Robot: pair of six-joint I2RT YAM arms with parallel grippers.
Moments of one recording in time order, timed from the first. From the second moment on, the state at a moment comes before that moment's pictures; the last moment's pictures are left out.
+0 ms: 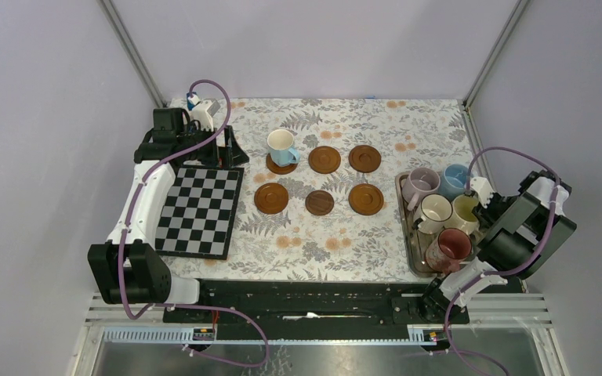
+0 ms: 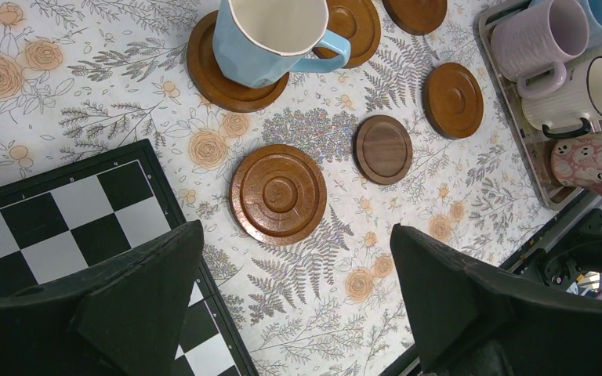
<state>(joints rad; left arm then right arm) 0.03 1.37 1.27 -0.63 0.67 0.02 -0.79 1.68 1.14 -1.06 -0.40 -1.76</state>
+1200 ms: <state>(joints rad) 0.03 1.38 1.27 -0.63 0.66 0.01 -0.90 1.53 1.24 -1.21 -0.51 -1.65</state>
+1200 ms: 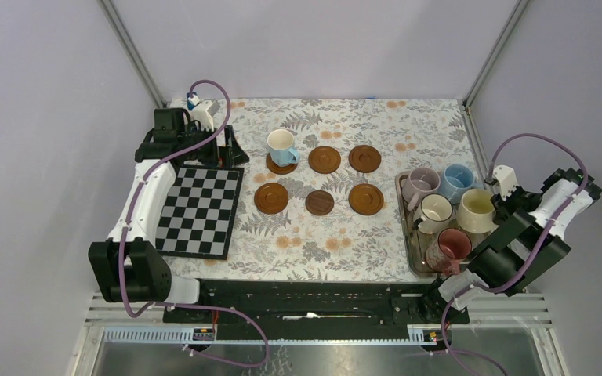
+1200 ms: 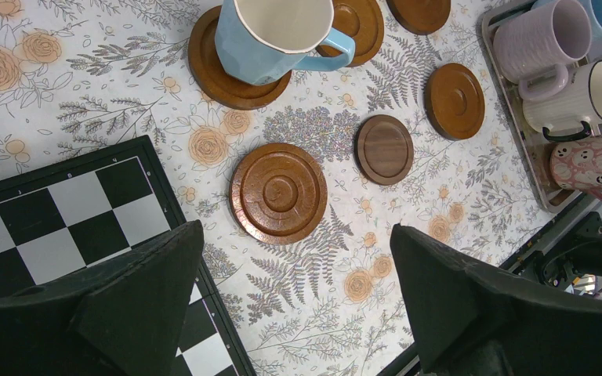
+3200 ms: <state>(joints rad) 0.03 1.39 1.27 -0.63 0.64 0.00 0.32 1.82 1.44 -0.35 -0.34 -0.19</state>
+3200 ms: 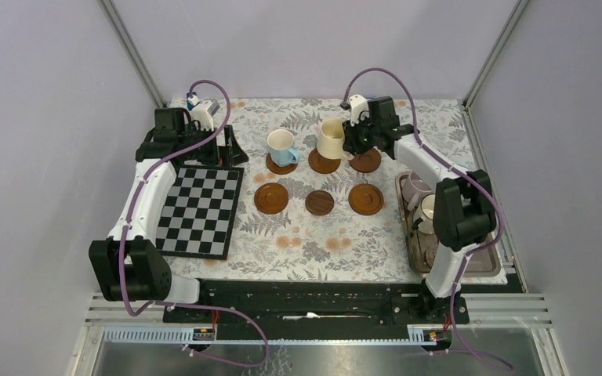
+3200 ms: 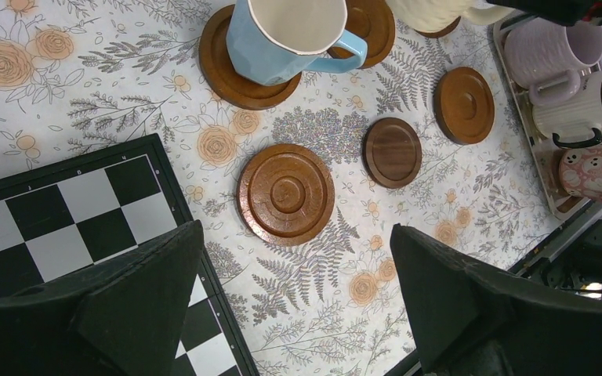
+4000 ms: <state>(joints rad) 0.03 1.39 1.27 -0.63 0.62 0.00 0.41 1.90 1.27 -0.02 -0.22 -0.18</state>
